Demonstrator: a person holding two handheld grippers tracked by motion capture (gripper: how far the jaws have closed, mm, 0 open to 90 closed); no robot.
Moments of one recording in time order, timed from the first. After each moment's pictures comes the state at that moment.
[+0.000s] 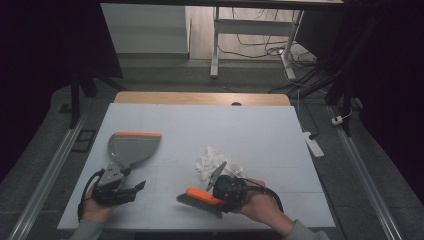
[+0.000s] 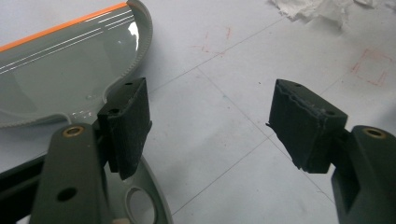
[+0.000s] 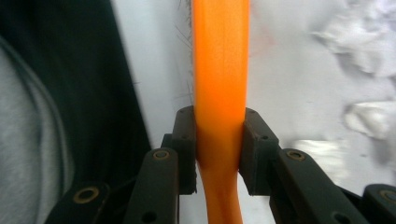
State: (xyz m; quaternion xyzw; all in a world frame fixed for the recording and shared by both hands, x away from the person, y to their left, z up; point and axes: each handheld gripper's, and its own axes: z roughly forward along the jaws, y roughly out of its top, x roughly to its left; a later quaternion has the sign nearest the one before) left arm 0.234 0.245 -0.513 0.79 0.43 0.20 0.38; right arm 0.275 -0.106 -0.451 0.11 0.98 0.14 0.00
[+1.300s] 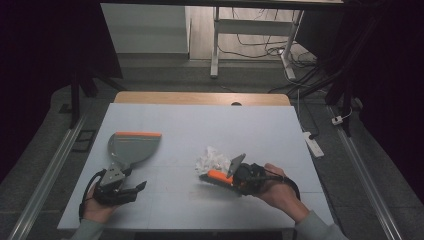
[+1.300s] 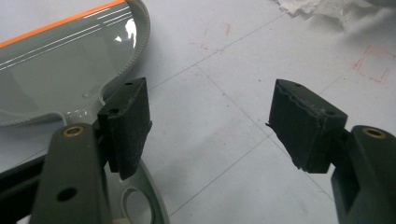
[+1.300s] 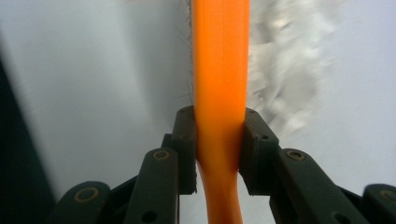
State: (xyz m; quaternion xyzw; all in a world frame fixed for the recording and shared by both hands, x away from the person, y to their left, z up) left arm 0.235 0.242 -0.515 0.79 0.43 0.20 0.38; right arm 0.311 -0.151 -0.448 0.11 0.98 0.13 0.12
